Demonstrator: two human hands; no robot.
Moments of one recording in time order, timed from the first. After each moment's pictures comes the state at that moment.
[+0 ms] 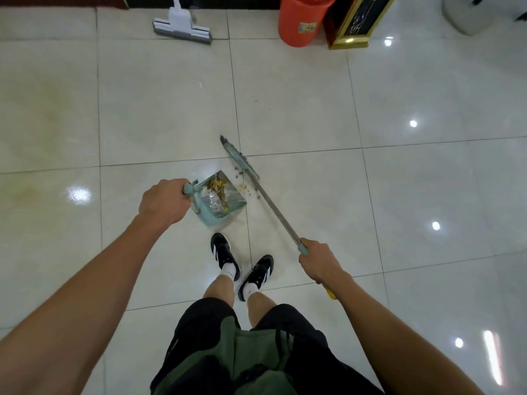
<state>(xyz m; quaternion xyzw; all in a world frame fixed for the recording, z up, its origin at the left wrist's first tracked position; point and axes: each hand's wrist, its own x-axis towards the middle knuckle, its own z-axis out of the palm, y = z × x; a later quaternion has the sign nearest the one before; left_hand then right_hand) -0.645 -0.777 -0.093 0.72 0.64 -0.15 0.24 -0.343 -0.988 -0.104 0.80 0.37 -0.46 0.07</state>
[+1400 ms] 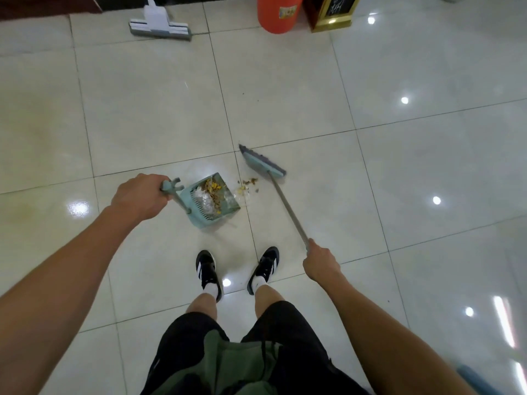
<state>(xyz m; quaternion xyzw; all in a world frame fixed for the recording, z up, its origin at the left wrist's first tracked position) -0.673 -0.747 -0.082 0.76 0.58 -0.21 0.22 -0.366 -1.031 -0.140 0.84 0.32 -0.42 0.13</state>
